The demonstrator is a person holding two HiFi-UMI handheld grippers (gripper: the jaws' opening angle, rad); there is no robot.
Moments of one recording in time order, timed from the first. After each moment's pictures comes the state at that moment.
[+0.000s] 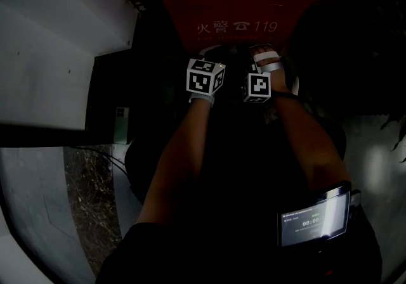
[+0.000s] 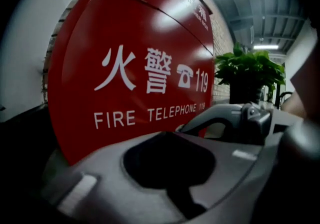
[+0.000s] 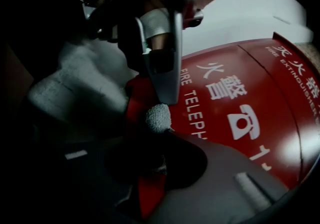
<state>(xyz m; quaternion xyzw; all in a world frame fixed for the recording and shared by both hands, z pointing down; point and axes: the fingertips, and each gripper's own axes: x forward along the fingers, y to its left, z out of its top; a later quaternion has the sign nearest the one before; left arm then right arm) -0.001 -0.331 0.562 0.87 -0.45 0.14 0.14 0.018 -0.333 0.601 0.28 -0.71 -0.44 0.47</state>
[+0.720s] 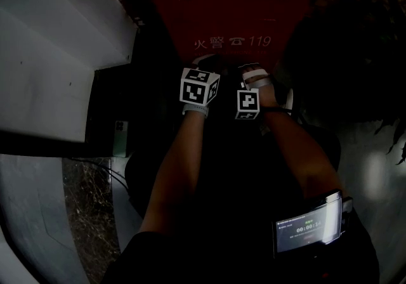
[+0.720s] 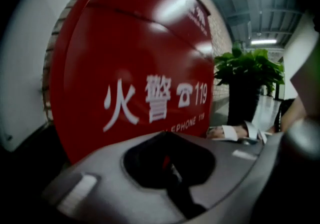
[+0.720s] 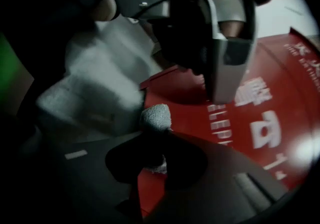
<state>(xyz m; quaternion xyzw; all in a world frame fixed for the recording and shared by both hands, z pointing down) -0.006 -0.333 0.529 0.87 -0.45 0.15 0.11 0.006 -0.318 0.627 0.24 -0.71 -0.42 0.51</state>
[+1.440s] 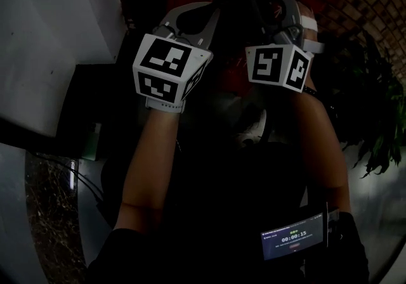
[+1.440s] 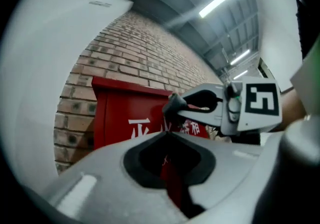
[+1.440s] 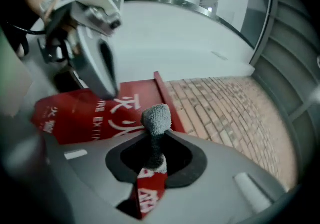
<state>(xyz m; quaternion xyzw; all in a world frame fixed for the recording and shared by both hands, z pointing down) -0.033 -0.294 0.232 0.88 -0.46 -0.04 -0.10 0.007 -0.316 0.184 0.46 -0.63 -0.57 0.26</state>
